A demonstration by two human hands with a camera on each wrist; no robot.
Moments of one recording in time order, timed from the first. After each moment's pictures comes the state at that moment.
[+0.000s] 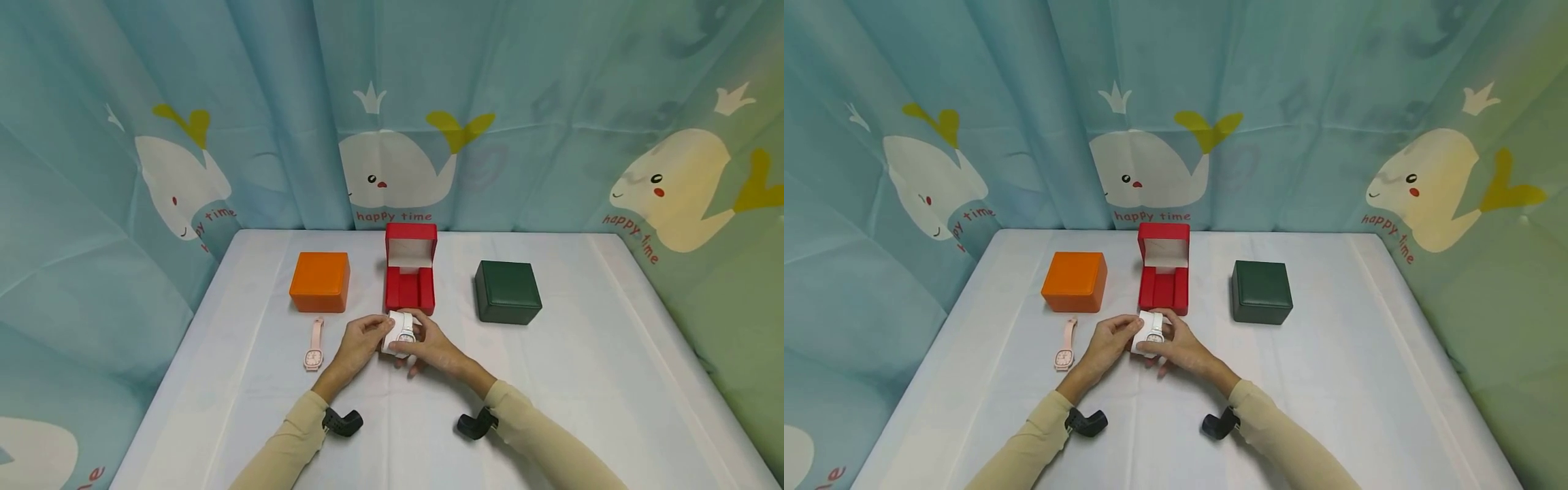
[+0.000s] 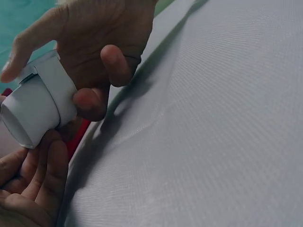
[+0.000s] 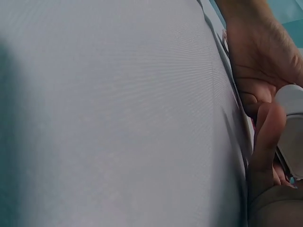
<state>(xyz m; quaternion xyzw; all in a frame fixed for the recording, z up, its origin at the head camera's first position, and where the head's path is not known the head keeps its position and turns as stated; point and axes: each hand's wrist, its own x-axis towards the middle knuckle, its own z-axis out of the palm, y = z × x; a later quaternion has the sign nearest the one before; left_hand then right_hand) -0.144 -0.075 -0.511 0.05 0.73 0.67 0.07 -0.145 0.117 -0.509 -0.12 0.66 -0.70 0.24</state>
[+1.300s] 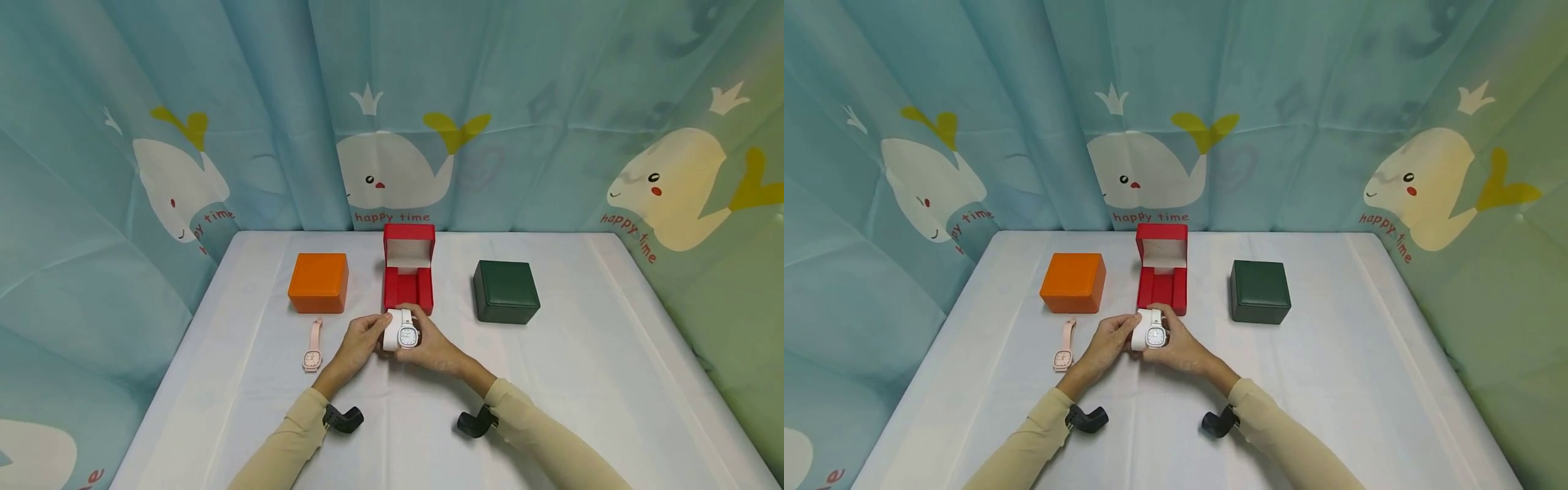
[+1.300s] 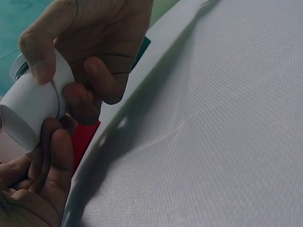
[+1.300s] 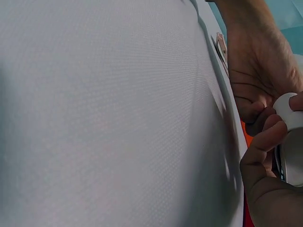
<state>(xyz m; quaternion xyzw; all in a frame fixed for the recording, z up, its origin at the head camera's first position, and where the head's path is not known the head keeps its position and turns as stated) -0.150 -0.073 -0.509 0.08 0.72 0.68 0.09 -0.146 0.117 -0.505 -0.21 0.70 -0.66 0.16</state>
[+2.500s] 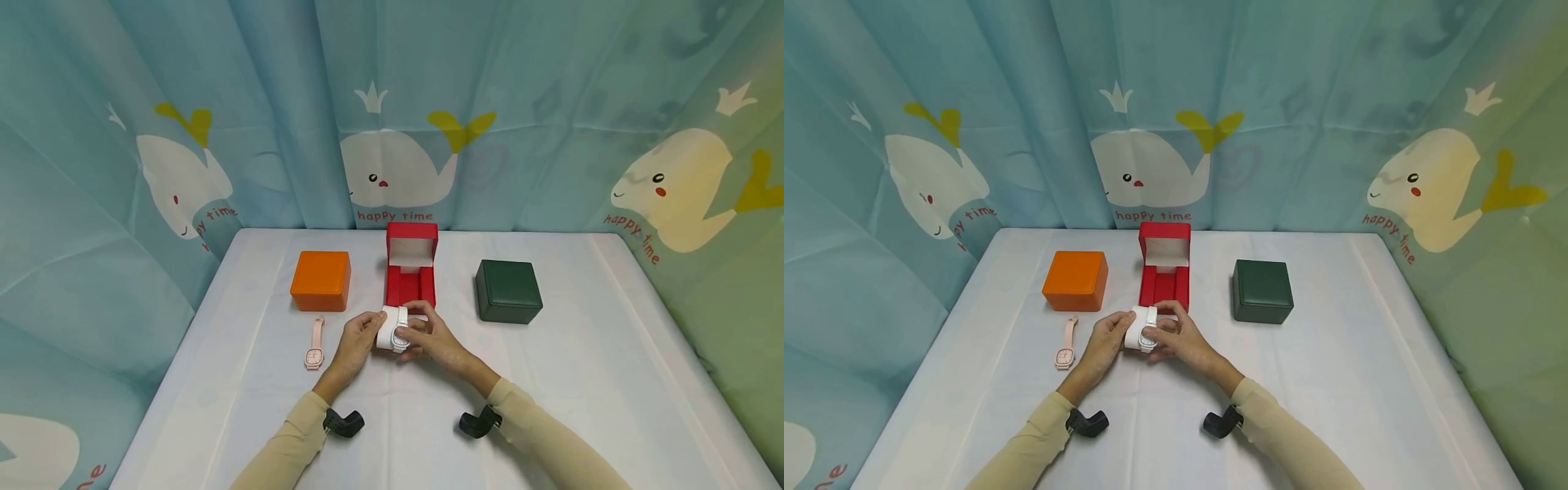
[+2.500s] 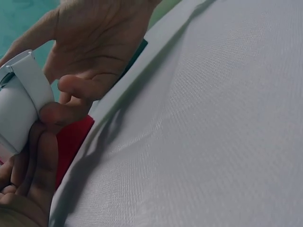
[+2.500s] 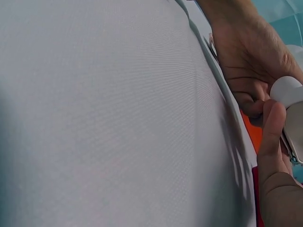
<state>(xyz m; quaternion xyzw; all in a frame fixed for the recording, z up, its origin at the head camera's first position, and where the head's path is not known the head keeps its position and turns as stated) -0.146 -0.077 -0.512 0.02 0.72 0.70 0.05 -0.147 0.118 -0.505 -0.13 0.60 -0.76 0.21</state>
